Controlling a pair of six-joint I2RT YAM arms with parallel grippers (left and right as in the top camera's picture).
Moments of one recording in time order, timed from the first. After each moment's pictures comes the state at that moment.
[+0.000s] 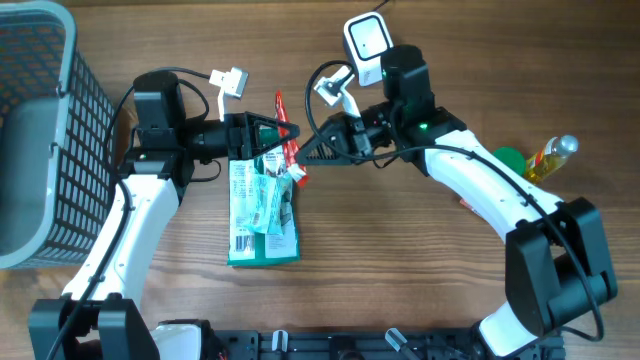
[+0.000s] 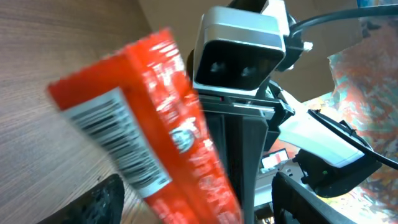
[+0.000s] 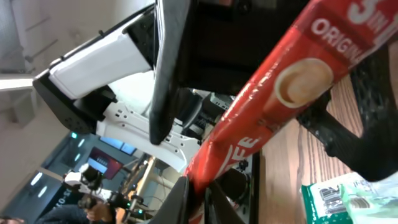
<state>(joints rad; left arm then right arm) -0.02 1.45 0.94 -0.07 1.40 -0.56 0.43 1.77 1.18 0.13 -1.56 0.49</state>
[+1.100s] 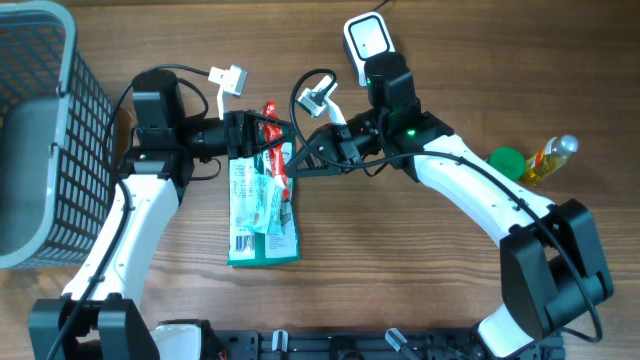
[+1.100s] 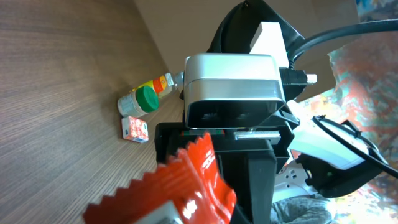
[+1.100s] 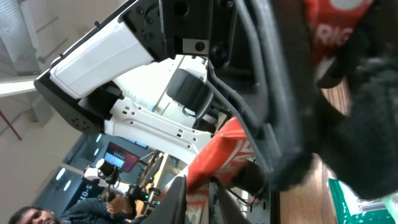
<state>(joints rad) -0.02 1.45 0.94 -0.04 1.40 -0.56 0.49 1.77 1.18 0.11 -1.56 0.55</state>
